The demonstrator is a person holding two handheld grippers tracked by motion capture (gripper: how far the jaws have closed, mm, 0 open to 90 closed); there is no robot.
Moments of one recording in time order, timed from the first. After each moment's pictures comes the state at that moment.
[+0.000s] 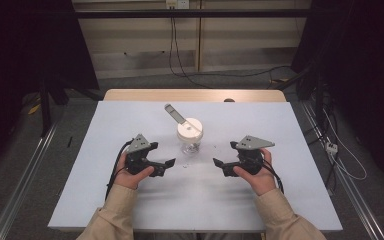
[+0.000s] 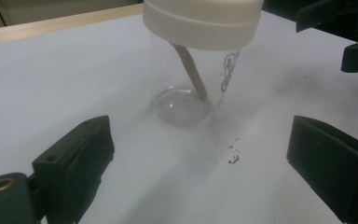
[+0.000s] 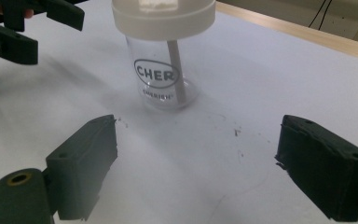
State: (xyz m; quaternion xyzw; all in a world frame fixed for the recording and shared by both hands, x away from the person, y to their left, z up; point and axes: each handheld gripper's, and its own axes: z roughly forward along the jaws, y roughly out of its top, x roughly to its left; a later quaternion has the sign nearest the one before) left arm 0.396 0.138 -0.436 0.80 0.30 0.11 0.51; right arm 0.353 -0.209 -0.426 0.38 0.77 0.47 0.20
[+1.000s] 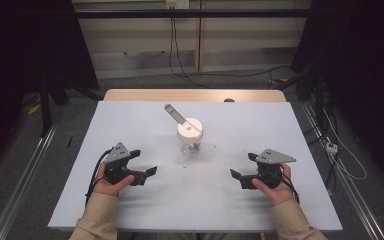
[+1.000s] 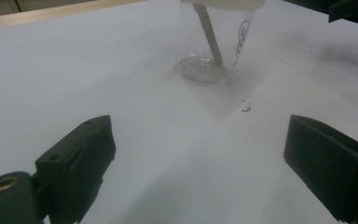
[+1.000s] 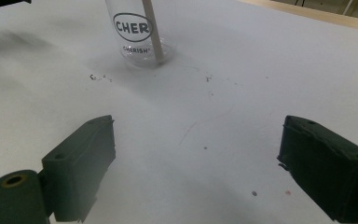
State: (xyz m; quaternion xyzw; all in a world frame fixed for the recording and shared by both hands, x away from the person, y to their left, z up) left arm 0.376 0.188 -0.438 0.80 0.30 0.12 0.50; right arm 0.318 -0.252 -0.443 0.41 0.76 0.46 0.21
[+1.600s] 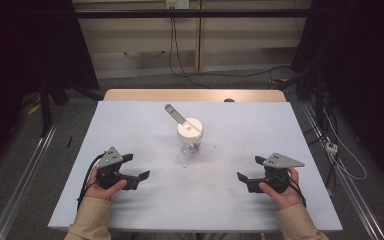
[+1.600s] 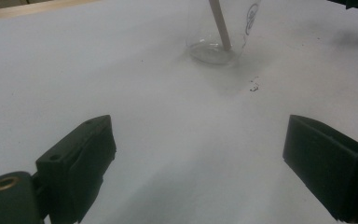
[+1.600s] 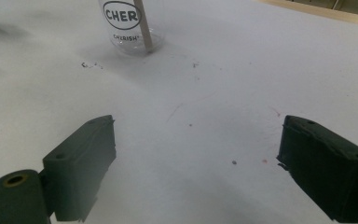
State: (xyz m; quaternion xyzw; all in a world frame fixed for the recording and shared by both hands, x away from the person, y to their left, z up) left arm 0.366 0.208 -0.441 0.81 0.31 0.13 0.49; right arm 0.305 -0.268 -0.446 0.42 0.76 0.46 0.22
